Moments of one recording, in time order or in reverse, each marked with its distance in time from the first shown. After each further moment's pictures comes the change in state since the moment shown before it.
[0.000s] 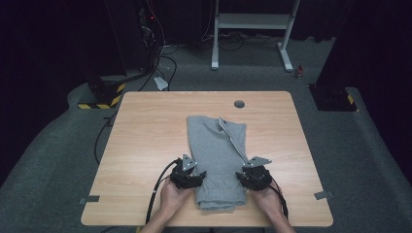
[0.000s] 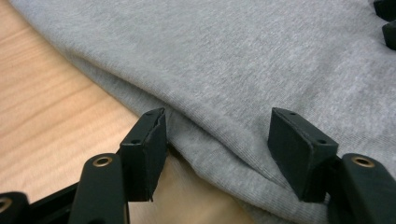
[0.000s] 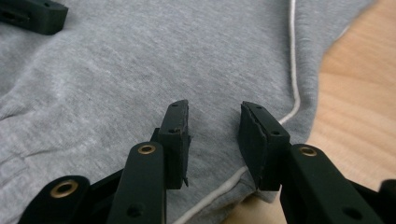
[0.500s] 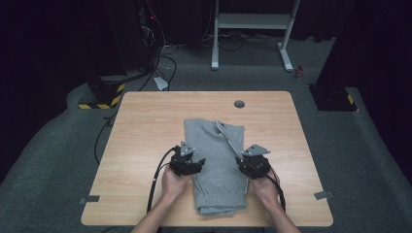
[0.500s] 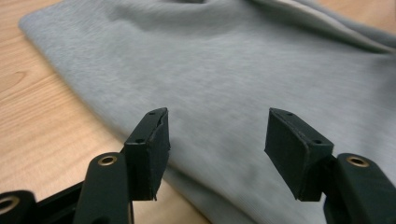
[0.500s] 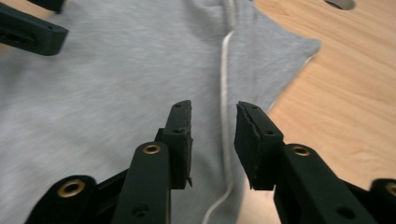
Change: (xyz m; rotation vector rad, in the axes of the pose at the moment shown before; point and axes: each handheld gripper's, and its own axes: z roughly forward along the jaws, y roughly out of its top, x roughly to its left) left arm 0.032 0.036 0.017 -0.010 0.031 -0.083; right arm -0.008 0.043 -0.001 -0.073 -0.143 -0.016
